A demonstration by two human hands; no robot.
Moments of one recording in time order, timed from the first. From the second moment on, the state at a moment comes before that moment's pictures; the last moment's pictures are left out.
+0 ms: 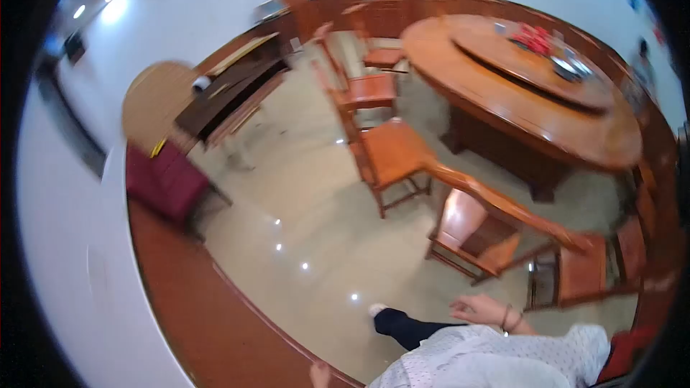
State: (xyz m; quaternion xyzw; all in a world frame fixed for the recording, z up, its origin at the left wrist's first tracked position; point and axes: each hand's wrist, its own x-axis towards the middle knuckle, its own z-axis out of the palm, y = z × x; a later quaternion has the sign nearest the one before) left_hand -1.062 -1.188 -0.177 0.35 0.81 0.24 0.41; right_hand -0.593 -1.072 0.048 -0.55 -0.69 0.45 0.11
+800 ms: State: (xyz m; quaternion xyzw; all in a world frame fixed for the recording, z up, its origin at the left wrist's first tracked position) left_hand -1.342 -0.680 -0.270 0.18 0.83 0.07 0.53; right_hand -1.023 -0.414 -0.007 -0.45 -0.76 0.46 0.06
